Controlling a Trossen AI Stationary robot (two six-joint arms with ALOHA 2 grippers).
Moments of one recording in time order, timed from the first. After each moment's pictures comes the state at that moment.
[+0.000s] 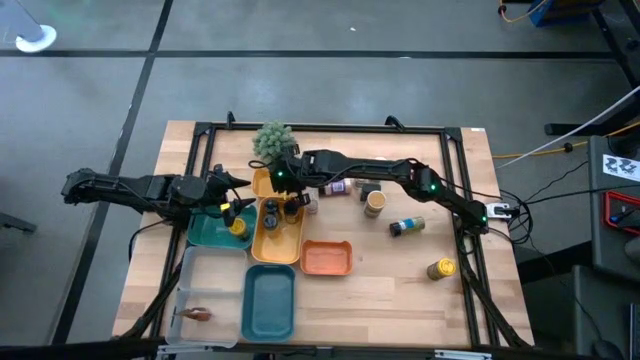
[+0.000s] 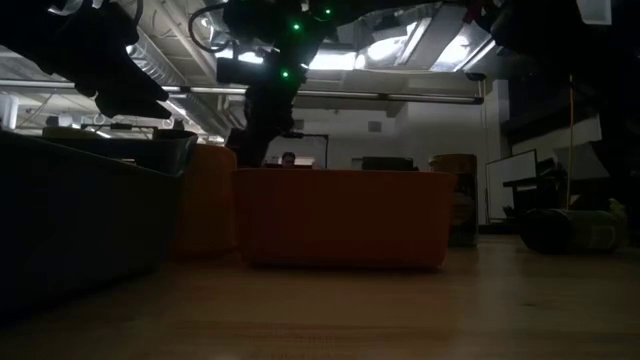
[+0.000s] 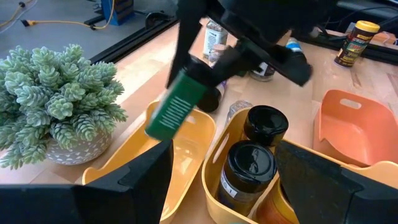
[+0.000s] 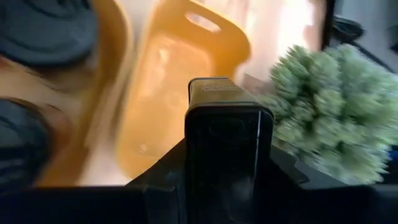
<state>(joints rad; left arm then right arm) -0.09 0.41 0.35 -0.38 -0.43 -0.29 -0.10 2.42 2.36 -0.89 0.24 -0.52</state>
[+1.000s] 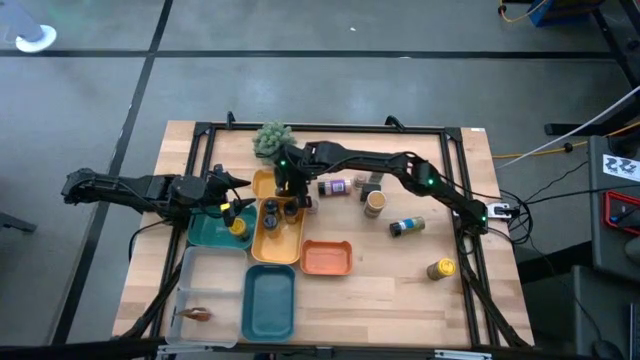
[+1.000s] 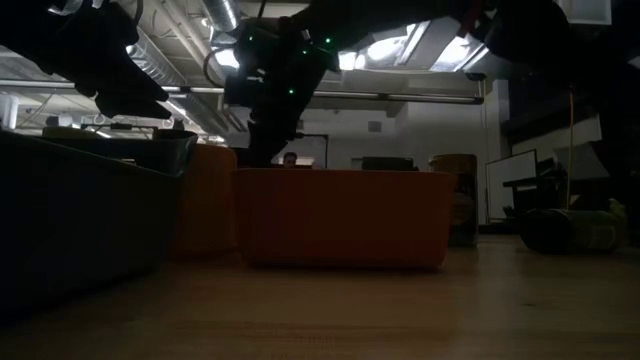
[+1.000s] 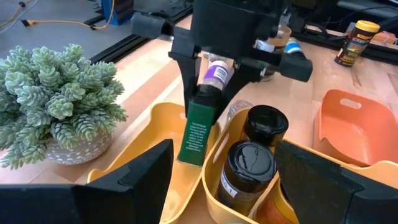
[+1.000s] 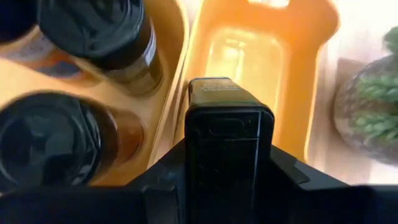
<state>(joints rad) -0.09 0.41 0.35 -0.38 -0.43 -0.29 -0.18 2.44 2.31 -0.92 -0.13 -0.39</state>
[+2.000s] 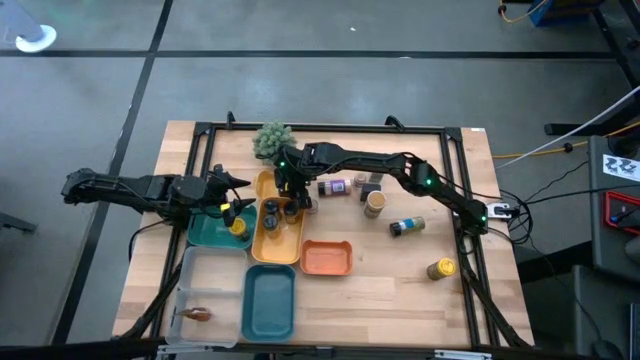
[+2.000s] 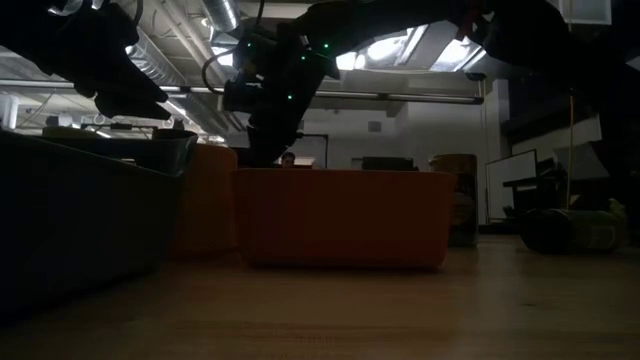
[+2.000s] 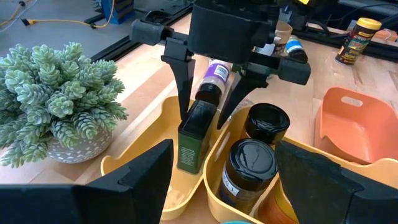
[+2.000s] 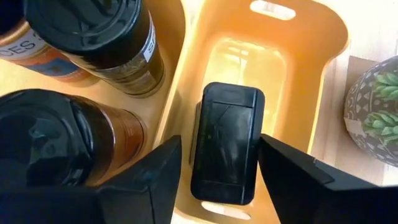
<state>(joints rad) -0.09 0.41 0.35 -0.39 -0.43 -0.29 -0.18 2.46 2.31 -0.91 -0.14 -0.39</state>
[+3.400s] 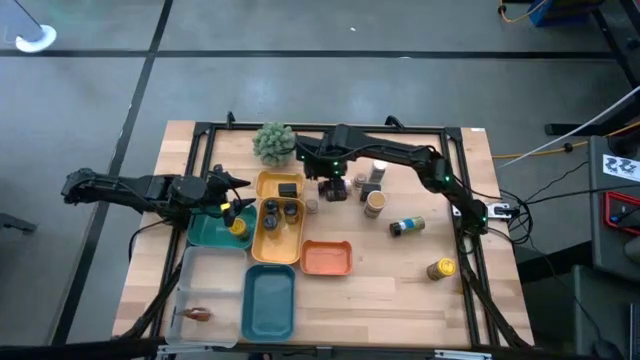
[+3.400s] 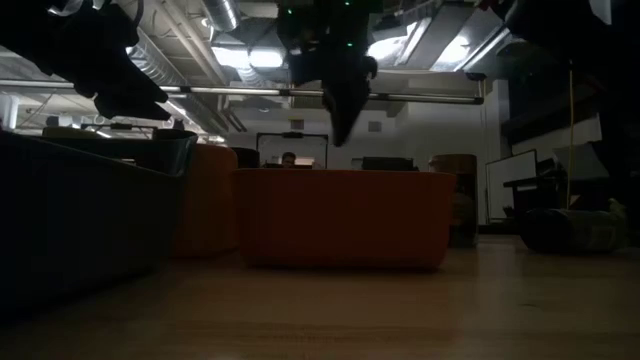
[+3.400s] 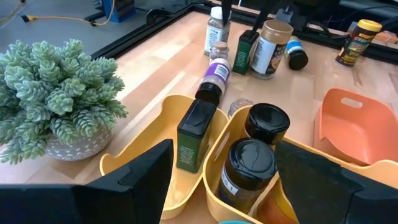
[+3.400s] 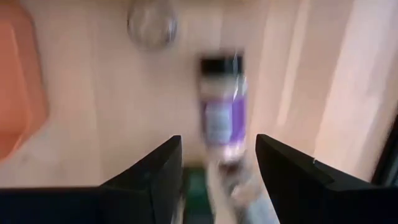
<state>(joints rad) -0.09 0.41 0.35 -0.39 -0.43 -0.31 -0.20 2.28 2.35 -1.55 0.02 -0.27</state>
